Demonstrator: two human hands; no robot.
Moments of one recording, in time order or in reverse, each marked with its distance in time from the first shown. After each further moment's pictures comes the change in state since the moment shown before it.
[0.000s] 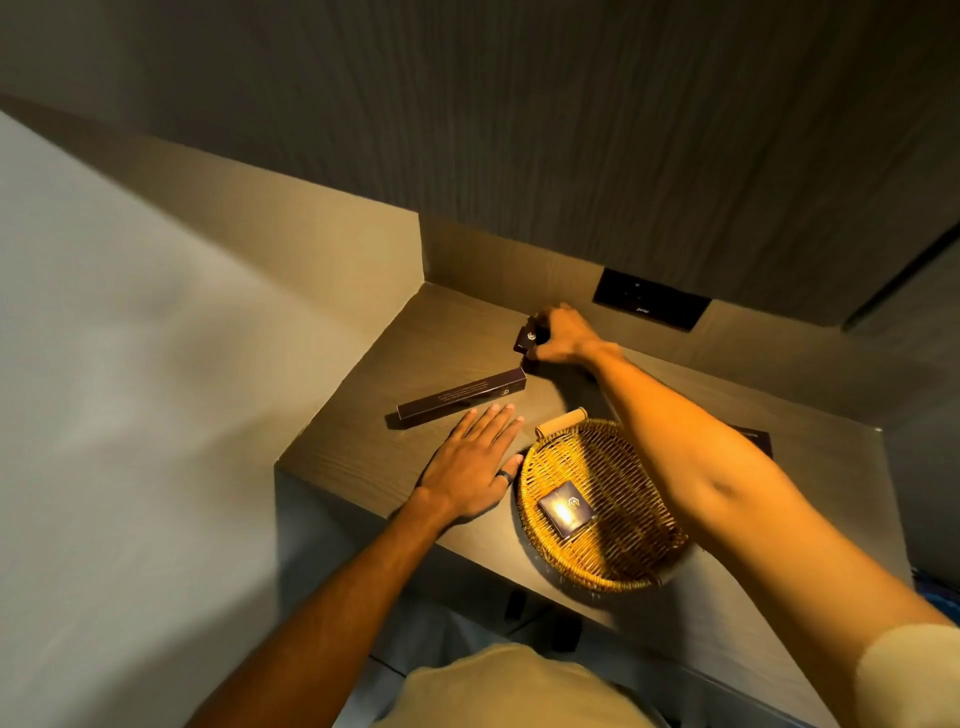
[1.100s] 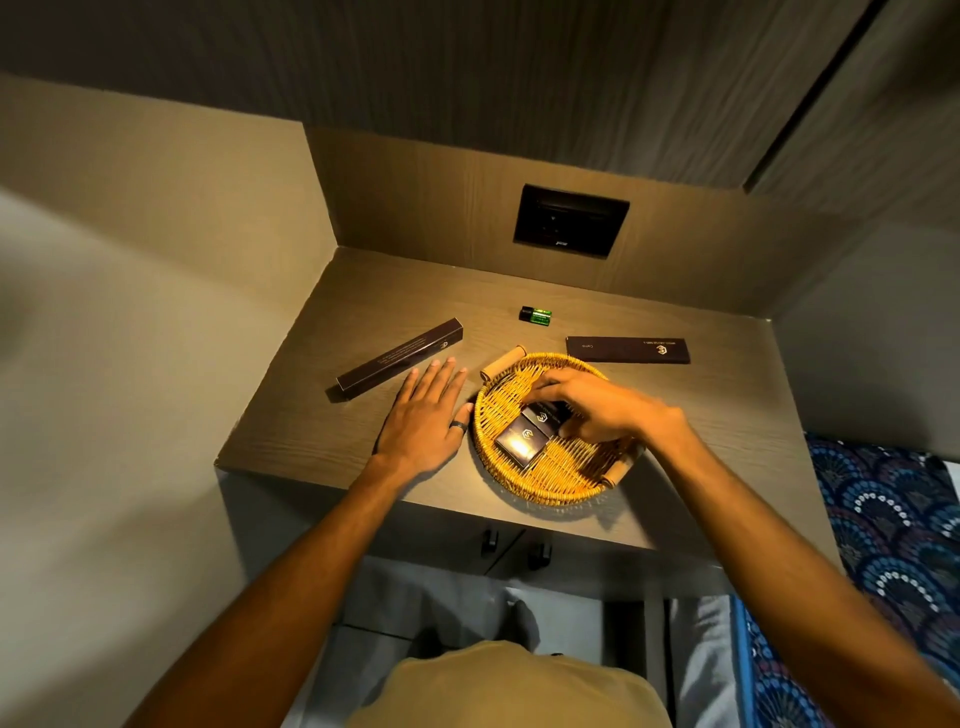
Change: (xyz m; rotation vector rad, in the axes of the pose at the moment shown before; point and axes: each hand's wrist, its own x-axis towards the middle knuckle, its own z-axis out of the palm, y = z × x) left_hand 0.000 -0.004 0.006 -0.009 -0.012 0.013; right_hand -0.171 0.101 0.045 -0.302 -0.185 -0.293
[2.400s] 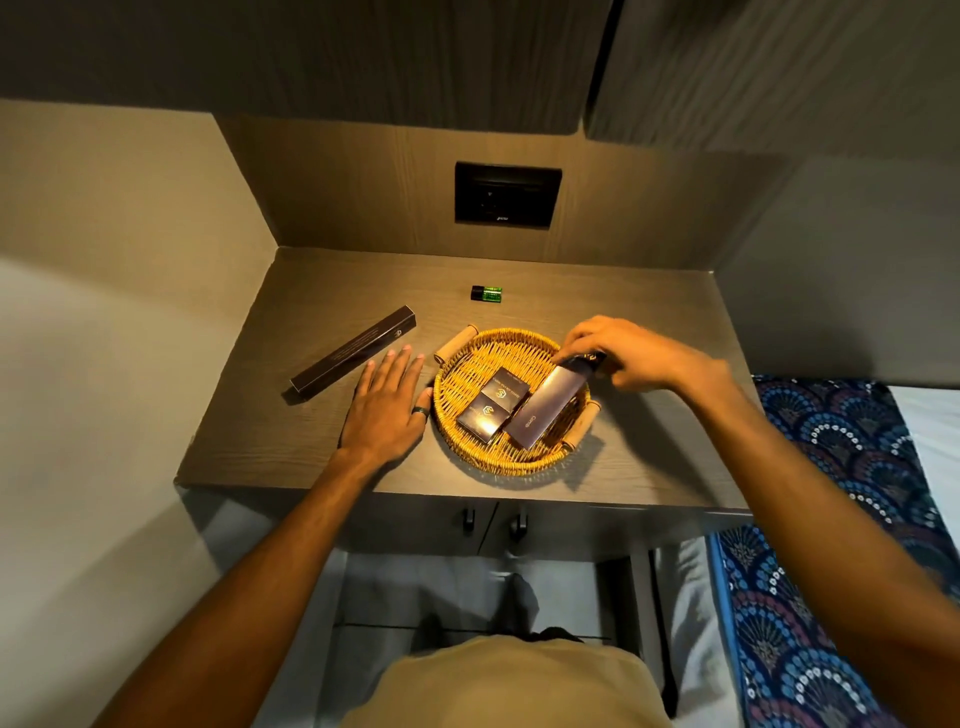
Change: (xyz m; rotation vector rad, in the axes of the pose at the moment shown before) left_hand 0.001 0.001 0.001 -0.018 0.031 -0.006; right_hand -0.085 0.031 -0.041 0.025 0.088 0.137
